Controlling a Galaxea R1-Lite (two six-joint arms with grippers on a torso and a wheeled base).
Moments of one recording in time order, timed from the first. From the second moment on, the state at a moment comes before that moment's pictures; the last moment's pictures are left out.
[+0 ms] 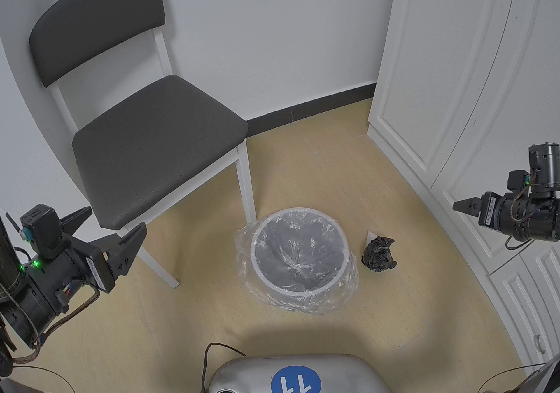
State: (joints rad) left arm -0.50 1.16 -0.30 -0.75 0.26 -0.03; right arm 0.08 1.48 -0.73 -0.21 0.01 0.34
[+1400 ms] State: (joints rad) left arm -0.48 1.27 -0.29 -0.75 0.26 -0.04; right arm 0.07 2.18 -0.88 -0.57 0.09 0.60
